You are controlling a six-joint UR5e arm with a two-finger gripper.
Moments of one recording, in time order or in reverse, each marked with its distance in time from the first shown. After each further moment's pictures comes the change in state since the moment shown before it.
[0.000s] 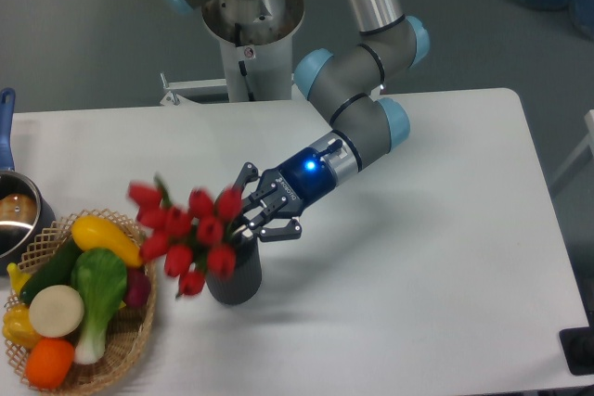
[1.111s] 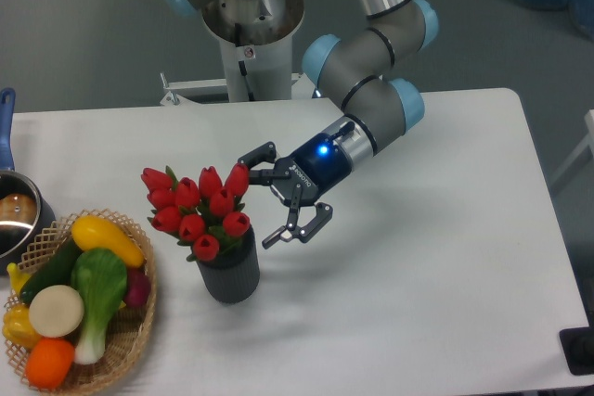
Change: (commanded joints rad) arm 0.075 0.095 0.029 0.002 0.171 0.025
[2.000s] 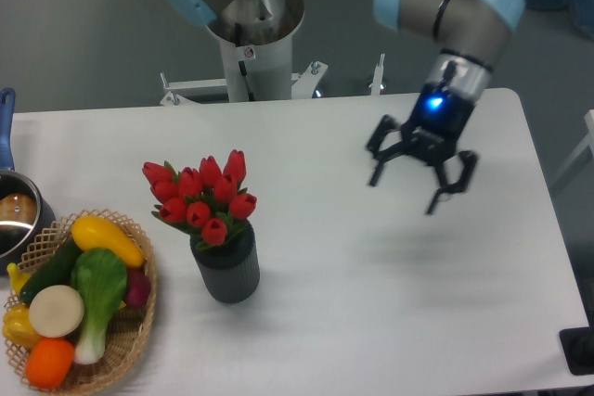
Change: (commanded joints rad) arm 0.287 0.193 0.146 -0.014 0.725 -0.078
